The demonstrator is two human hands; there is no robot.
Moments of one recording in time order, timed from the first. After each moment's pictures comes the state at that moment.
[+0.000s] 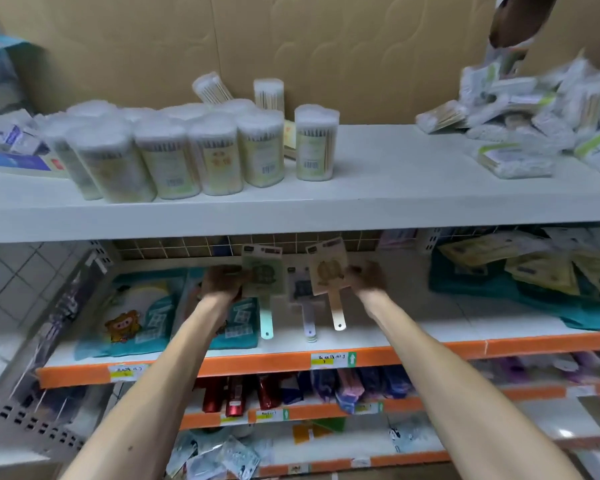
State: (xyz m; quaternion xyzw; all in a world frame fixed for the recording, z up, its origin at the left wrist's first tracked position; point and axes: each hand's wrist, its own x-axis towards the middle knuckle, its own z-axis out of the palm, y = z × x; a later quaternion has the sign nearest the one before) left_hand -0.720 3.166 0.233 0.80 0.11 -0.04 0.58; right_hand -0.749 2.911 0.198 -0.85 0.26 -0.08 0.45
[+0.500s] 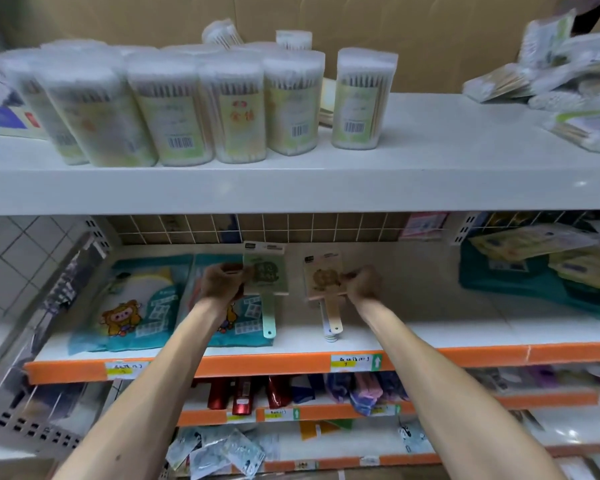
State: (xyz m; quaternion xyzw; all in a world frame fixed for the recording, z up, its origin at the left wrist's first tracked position) left_hand -0.687 3.202 0.172 0.77 0.10 -0.09 0.62; right_hand -0.714 2.953 0.135 -0.82 0.29 -0.08 0.48
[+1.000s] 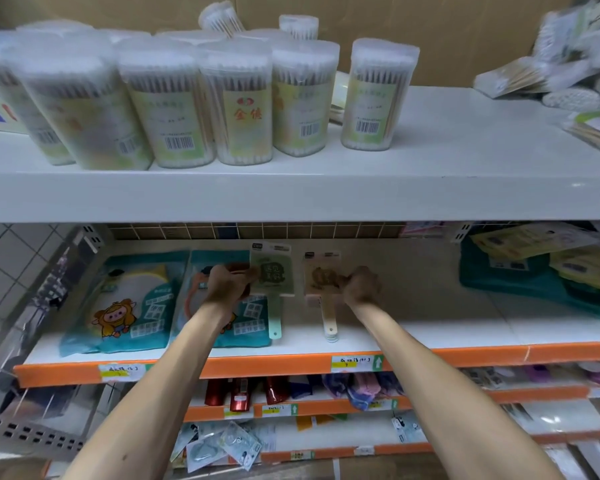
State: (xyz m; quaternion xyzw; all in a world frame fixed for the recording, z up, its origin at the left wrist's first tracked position) left_hand -0.680 3.191 0.166 0.76 0.09 -0.11 0.63; right_hand -0.703 2.952 0.122 -0.91 0.30 -0.01 0.30
